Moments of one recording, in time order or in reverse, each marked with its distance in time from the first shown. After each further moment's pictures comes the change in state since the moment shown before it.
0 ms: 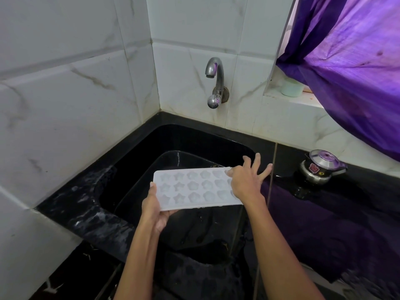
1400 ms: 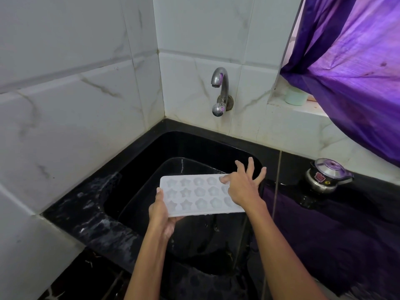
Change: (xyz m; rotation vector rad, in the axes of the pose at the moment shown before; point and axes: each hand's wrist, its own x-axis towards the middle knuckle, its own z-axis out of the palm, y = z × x) left_hand -0.002 0.002 0.007 0.007 0.035 0.017; right_hand 0.003 -0.014 -0.005 0.074 -0.020 -0.154
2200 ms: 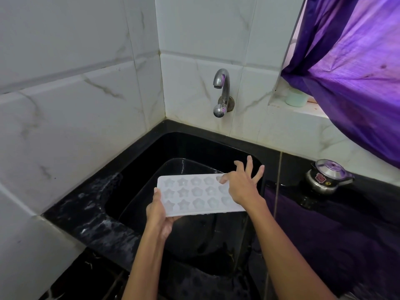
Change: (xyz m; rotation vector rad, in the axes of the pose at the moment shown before) left_hand 0.007 0.004 -0.008 0.002 -0.002 0.018; right_hand 0.006 -0.003 0.002 -0.033 0.003 -0.030
